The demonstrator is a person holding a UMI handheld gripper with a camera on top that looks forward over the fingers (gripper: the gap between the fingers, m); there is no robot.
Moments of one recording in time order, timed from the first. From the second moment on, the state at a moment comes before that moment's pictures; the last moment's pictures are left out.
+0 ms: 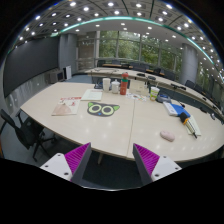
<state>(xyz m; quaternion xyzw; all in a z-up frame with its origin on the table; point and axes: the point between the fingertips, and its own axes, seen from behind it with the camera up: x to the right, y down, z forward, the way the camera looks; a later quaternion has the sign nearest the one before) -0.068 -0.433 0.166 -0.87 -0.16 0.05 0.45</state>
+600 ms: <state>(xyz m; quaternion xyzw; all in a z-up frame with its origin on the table) 0.225 -0.223 0.010 -0.90 -0.08 -0.03 0.44</state>
